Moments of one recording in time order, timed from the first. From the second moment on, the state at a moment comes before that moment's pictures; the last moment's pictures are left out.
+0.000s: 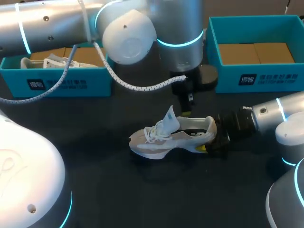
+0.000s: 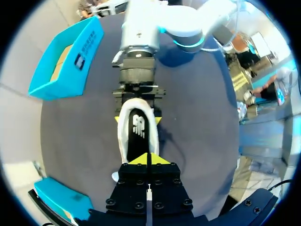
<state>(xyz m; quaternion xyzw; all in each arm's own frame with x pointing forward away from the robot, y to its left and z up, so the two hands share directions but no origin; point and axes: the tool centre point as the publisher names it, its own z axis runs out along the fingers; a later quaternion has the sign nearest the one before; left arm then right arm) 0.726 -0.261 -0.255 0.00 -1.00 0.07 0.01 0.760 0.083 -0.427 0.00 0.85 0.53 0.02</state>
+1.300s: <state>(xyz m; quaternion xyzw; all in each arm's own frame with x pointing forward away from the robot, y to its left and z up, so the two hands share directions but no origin) 0.741 -0.295 -0.380 -0.08 -0.99 0.08 0.06 0.760 0.083 -0.427 0.00 0.85 0.53 0.02</state>
